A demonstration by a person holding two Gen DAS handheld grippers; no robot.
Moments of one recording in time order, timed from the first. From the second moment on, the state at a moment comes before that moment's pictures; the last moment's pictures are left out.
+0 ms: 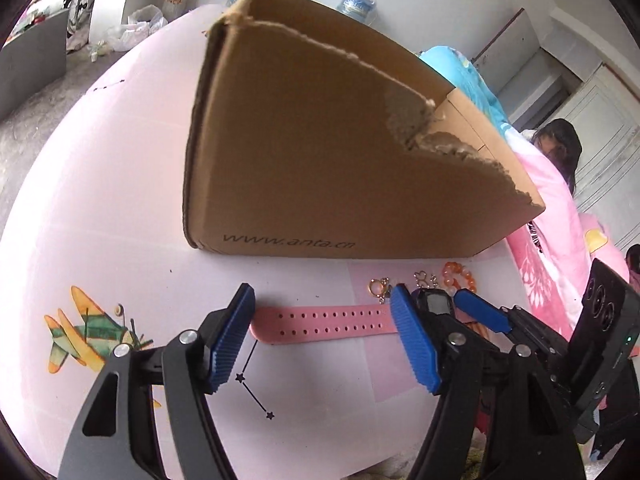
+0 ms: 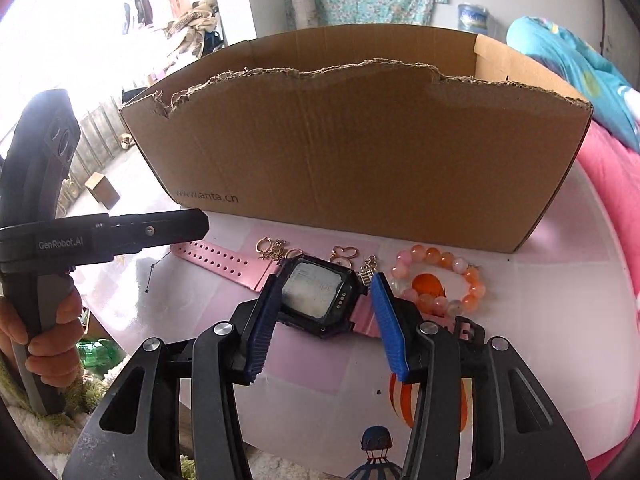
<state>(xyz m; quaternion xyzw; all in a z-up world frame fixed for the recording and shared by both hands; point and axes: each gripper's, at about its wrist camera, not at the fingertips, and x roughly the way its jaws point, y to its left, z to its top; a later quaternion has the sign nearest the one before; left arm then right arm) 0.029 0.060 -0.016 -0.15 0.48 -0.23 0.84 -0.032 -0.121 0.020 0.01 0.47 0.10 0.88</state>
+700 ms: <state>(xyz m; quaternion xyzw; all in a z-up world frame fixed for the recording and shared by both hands) 0.010 0.035 -0.009 -0.09 0.47 -0.22 0.85 -0.037 -0.128 0.020 0.05 0.47 0.13 0.87</state>
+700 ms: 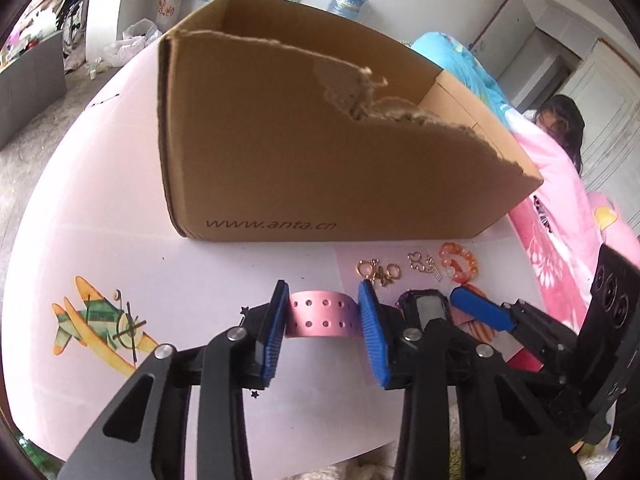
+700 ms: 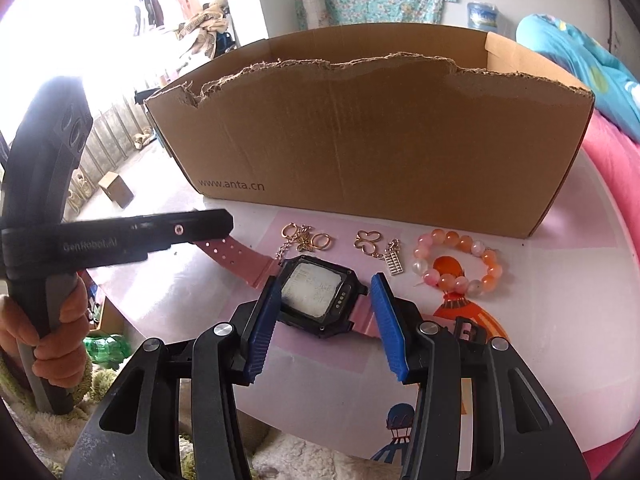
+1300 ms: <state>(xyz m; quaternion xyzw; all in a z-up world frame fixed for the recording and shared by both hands) -0.006 0.015 -0.013 0.04 0.44 -0.17 0.88 -0.049 -0.231 0.012 0.21 0.48 0.04 0.85</state>
